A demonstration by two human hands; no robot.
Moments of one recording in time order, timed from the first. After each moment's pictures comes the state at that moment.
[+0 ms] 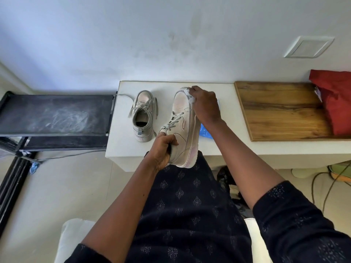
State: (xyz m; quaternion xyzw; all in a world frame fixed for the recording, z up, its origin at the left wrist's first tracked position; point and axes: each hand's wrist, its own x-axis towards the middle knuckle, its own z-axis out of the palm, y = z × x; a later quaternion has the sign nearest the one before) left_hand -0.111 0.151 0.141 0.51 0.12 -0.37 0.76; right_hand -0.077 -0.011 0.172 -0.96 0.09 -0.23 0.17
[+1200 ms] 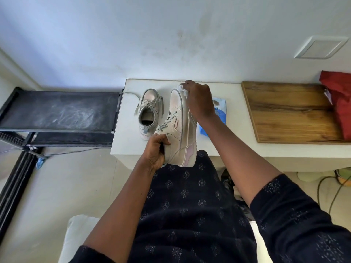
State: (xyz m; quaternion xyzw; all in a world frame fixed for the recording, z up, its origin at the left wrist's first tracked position) left_hand -0.097 0.180 0.123 0.48 0.14 -0.36 0.79; right_hand -0.049 0.018 0.175 -0.95 0.08 -0.24 0.20
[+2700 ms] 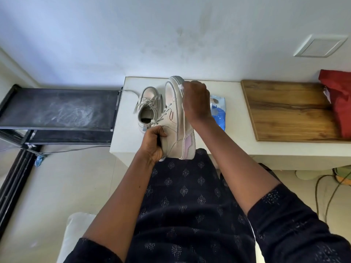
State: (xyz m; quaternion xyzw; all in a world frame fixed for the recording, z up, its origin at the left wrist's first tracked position) left_hand -0.093 0.177 0.141 0.45 0.14 -0.36 0.81; right_hand -0.070 0.051 0.203 -0.94 0.14 -0.27 0.15
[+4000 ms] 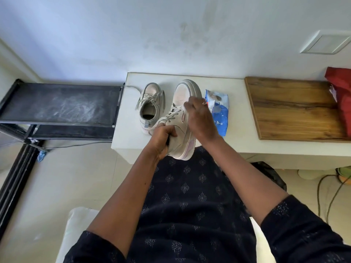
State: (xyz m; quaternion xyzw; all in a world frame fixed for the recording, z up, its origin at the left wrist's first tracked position) left_hand -0.096 0.166 0.140 0.57 0.13 -0.34 0.74; right_hand -0.105 0.038 0.146 -0.95 -0.01 -0.28 0.10
